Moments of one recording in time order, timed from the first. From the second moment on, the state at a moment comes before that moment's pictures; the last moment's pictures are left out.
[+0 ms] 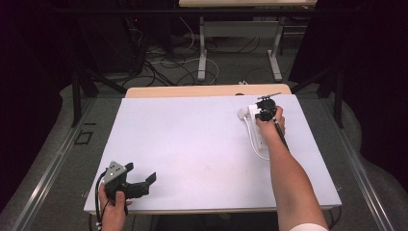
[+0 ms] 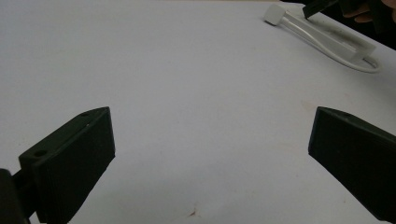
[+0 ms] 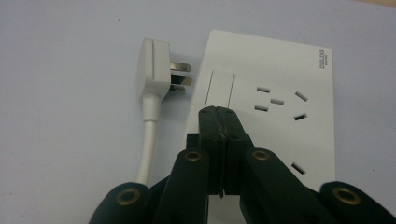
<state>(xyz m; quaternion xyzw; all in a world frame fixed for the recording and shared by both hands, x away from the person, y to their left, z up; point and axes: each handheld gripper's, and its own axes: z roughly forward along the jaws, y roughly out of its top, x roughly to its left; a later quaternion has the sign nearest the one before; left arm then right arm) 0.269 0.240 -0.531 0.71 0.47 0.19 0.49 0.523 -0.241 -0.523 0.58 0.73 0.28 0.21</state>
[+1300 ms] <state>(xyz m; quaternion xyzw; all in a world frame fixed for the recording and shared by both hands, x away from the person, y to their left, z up) 0.271 0.237 -0.532 0.72 0.47 0.19 0.48 0.523 -0.242 -0.528 0.57 0.74 0.29 0.22</state>
